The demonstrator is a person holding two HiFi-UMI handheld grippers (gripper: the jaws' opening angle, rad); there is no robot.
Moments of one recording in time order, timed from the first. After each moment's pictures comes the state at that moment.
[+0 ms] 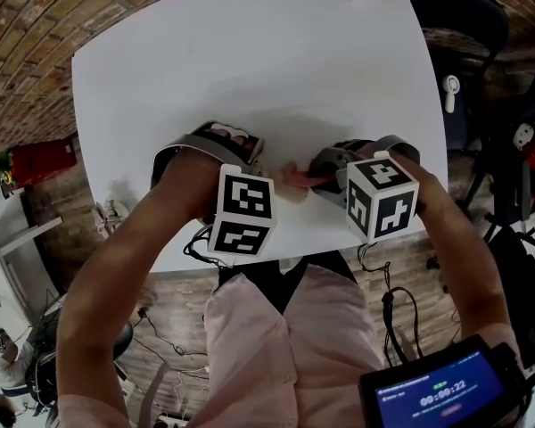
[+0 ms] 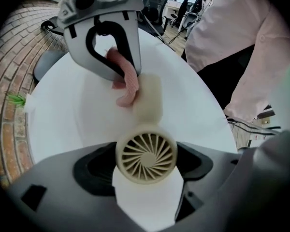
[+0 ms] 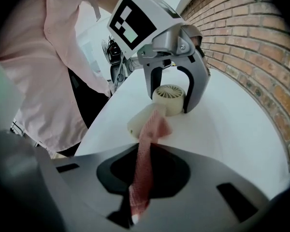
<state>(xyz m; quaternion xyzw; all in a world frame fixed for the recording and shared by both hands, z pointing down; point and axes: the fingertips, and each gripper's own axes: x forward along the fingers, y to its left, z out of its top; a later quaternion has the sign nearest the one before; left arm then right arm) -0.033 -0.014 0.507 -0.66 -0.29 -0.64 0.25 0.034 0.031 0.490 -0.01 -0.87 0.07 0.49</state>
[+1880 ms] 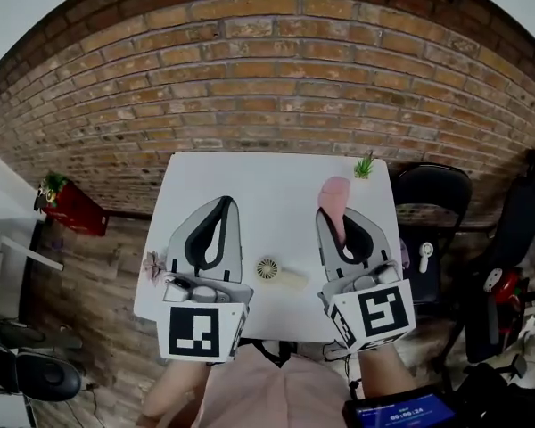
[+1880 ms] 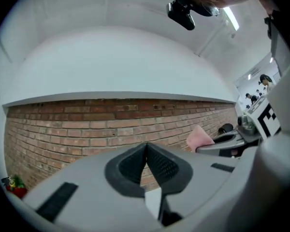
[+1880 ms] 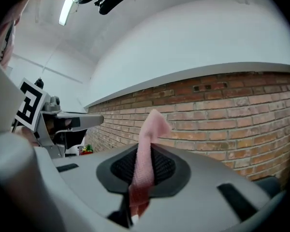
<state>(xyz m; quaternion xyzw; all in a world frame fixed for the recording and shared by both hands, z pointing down) -0.071 -0.053 0.095 -0.84 0.53 0.02 0.08 0.055 -0.045 0.141 0.56 -0.83 -0.02 0.04</state>
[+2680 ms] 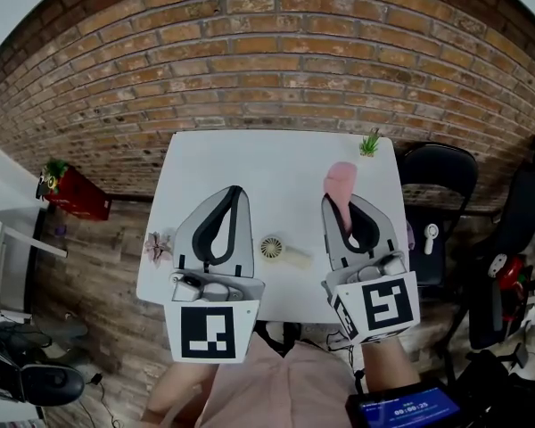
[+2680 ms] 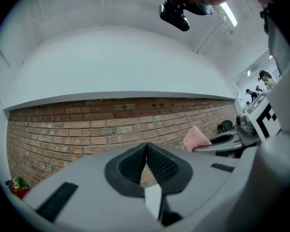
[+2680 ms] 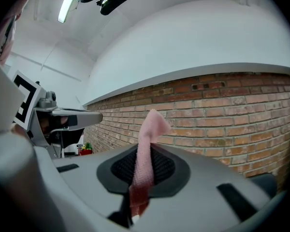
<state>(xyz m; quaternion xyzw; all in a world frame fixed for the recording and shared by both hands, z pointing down) -0.065 -0.034 0.104 -0.84 0.54 0.01 0.08 0.052 -0.032 0.150 0.56 -0.82 -0.02 0.04</state>
